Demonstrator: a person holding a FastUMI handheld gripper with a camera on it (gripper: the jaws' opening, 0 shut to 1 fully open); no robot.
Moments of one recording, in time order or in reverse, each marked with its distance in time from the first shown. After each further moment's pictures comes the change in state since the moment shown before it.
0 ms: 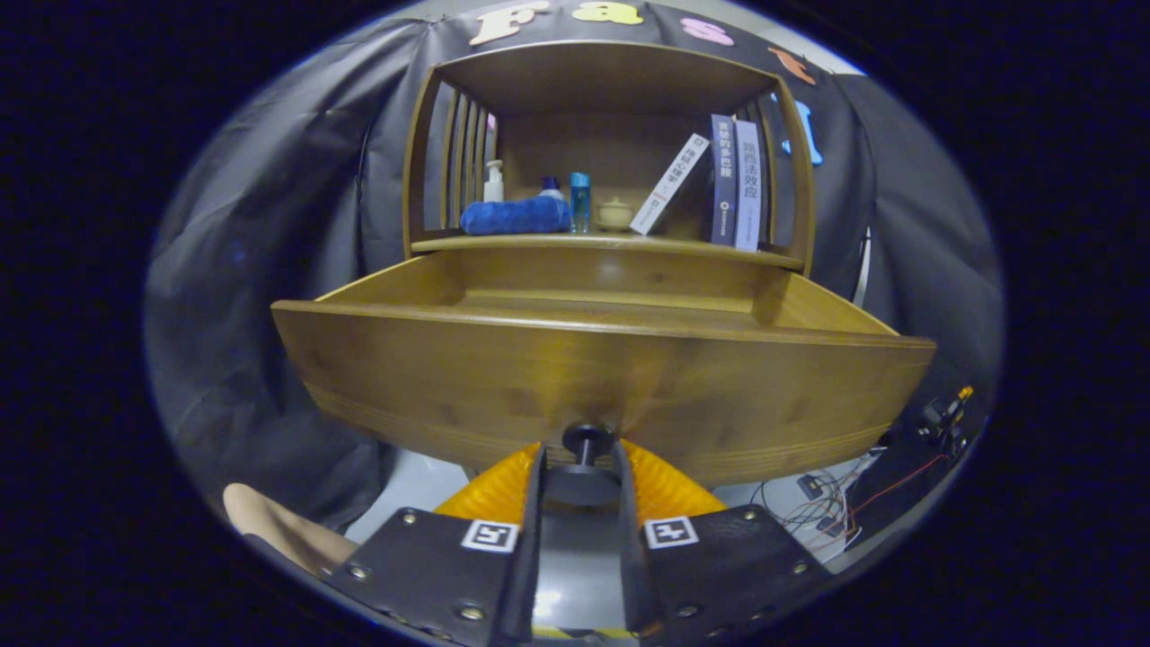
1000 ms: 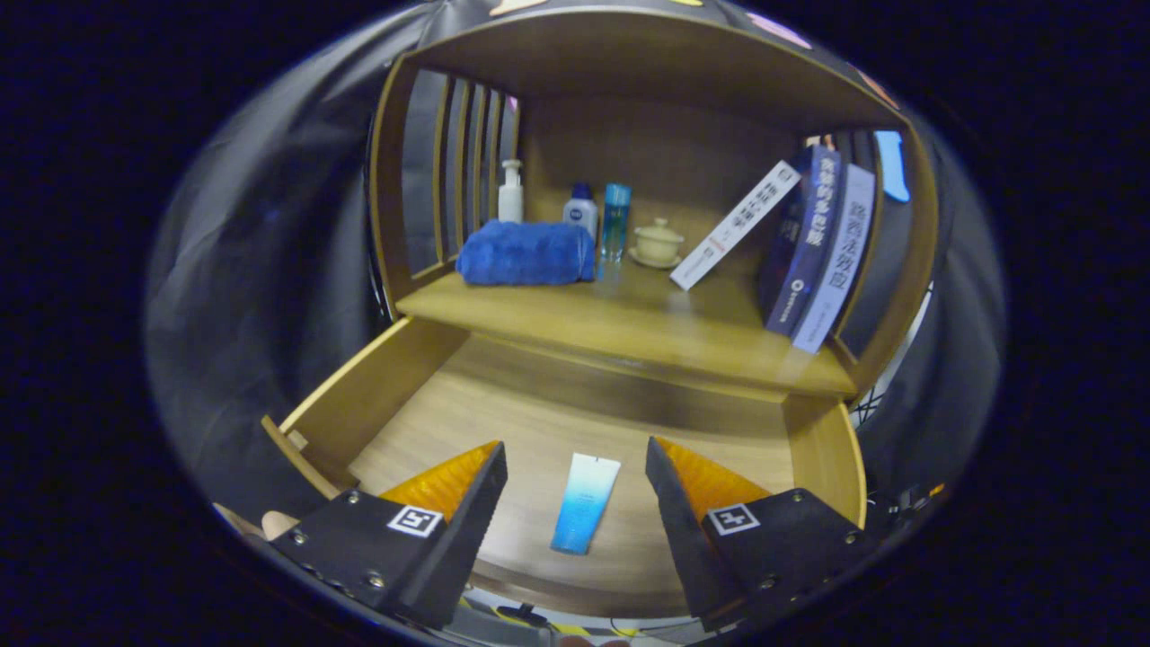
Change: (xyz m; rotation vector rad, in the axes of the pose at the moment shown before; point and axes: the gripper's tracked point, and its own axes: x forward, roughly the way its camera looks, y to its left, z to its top) arm 0.099 0.002 0.139 -0.171 0.229 0.120
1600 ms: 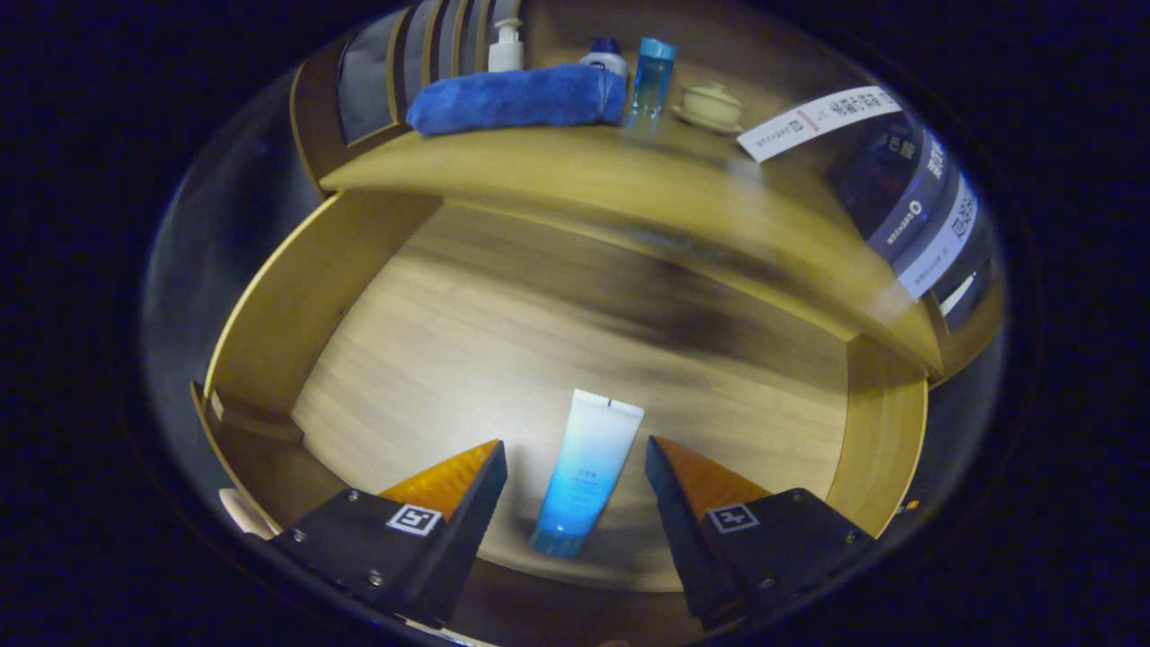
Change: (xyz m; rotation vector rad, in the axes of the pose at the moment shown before) arm 0.069 0.000 -0.076 -0.044 0.459 0.025
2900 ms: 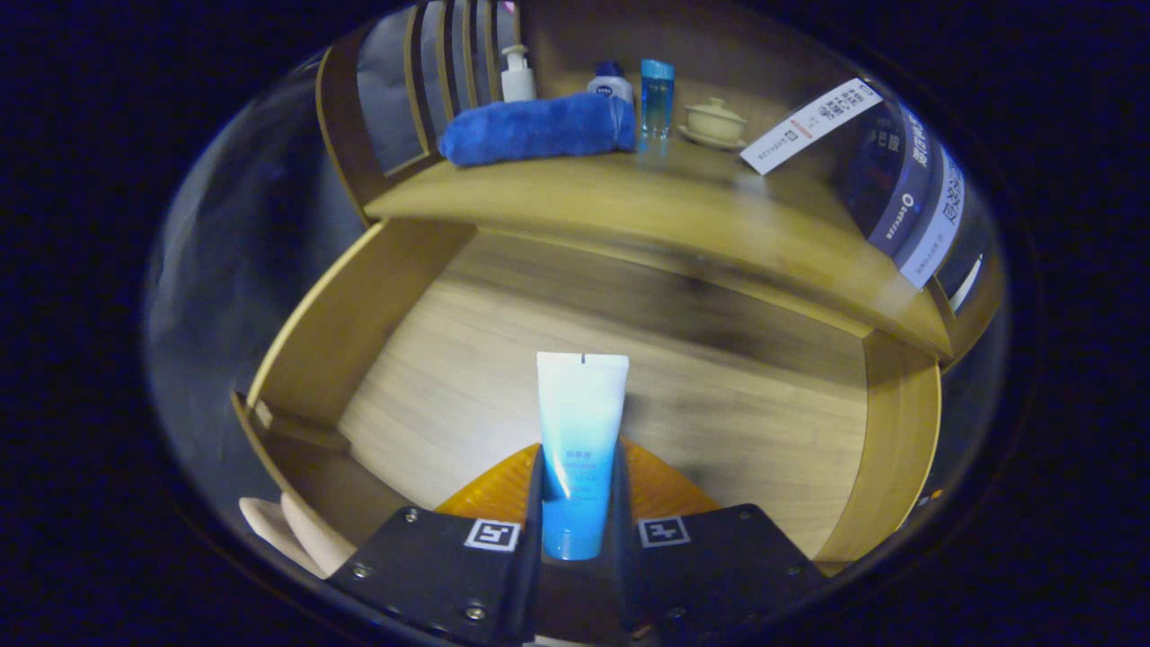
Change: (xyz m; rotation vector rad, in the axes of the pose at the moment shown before) arm -0.045 0.026 0.023 0.046 -0.169 0.108
